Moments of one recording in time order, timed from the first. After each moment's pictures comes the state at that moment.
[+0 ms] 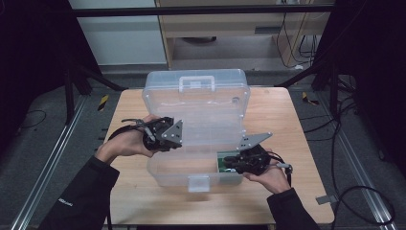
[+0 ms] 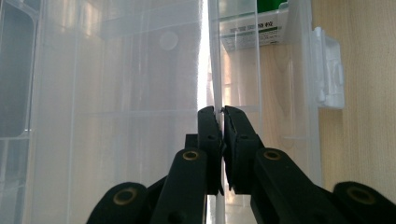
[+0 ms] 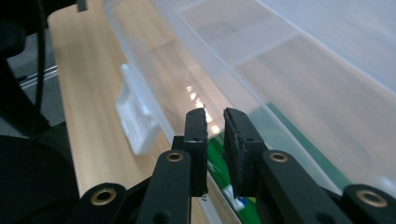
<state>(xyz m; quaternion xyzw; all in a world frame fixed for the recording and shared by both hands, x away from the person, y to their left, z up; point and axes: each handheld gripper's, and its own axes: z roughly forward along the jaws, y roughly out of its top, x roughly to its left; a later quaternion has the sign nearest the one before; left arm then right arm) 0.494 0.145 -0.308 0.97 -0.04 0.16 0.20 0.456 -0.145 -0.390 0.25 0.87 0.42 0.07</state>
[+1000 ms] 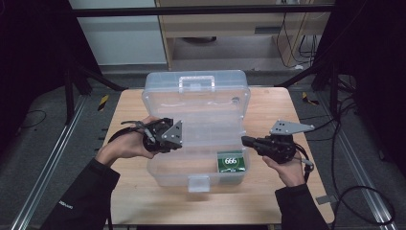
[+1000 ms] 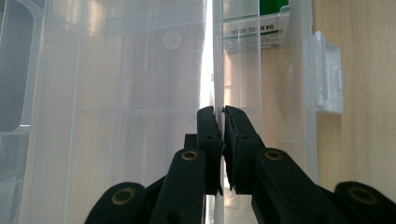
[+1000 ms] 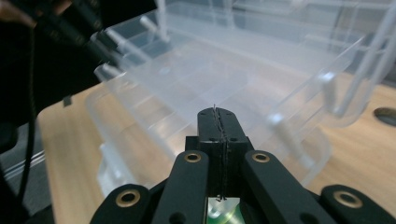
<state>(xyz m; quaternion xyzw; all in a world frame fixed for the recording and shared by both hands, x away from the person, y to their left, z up) 0.492 0.145 -0.310 0.96 -0.03 0.16 0.21 0.458 -0.198 -0.351 0.31 0.77 0.54 0.14</state>
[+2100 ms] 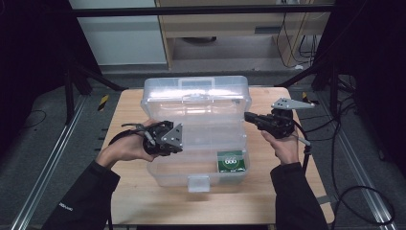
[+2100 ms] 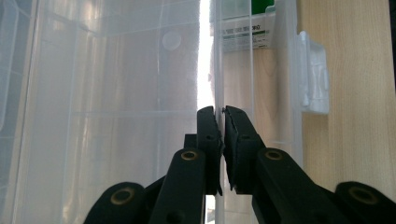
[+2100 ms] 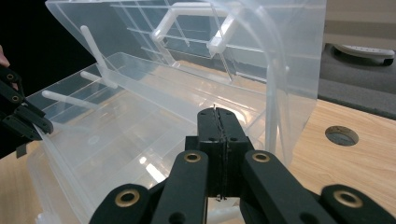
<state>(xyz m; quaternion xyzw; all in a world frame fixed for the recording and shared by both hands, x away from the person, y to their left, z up) 0.488 0.146 -0.316 0.97 -0.04 0.15 0.21 0.511 -0.203 -0.337 0.37 0.73 0.56 0.16</state>
